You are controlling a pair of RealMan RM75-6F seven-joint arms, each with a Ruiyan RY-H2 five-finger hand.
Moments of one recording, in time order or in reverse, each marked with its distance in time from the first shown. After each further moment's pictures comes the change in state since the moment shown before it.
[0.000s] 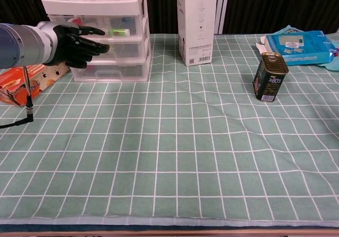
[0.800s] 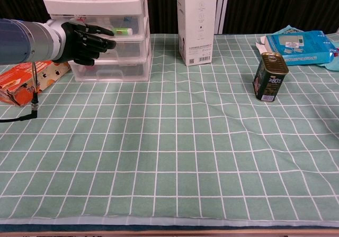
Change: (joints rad) left arm -0.043 -0.010 -0.004 0.049 -0.027 -0.042 -0.050; right arm 0.000 0.000 -0.001 -0.001 -0.001 -0.001 0.001
